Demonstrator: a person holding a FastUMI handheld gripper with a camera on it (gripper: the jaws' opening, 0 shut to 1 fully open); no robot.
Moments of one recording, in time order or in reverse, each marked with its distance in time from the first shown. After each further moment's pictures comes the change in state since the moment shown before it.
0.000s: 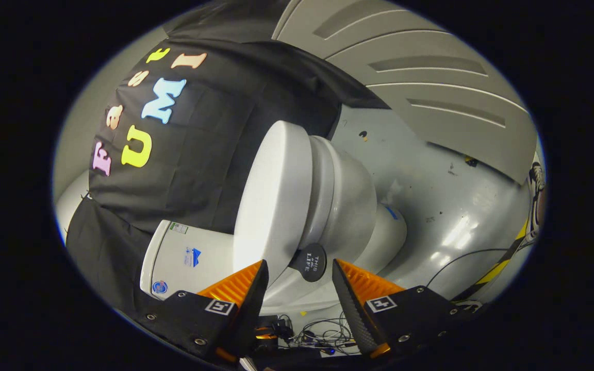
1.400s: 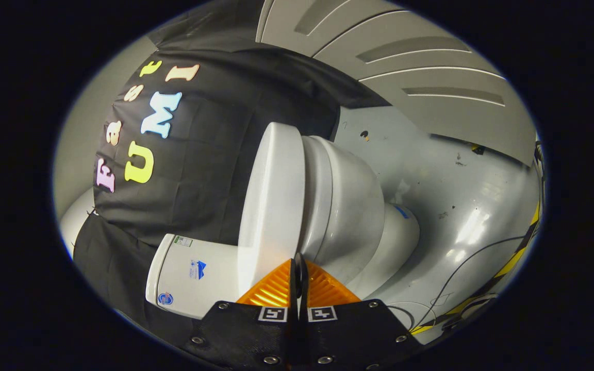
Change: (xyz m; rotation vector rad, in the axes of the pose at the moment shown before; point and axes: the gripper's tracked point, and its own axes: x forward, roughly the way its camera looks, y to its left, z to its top) arm 0.022 -0.001 -0.001 0.039 -0.054 0.031
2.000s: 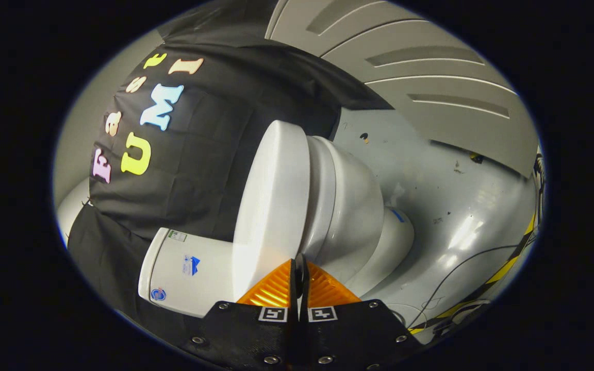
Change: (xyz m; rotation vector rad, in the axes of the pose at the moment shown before) arm 0.000 0.002 0.004 -0.075 0.005 -0.061
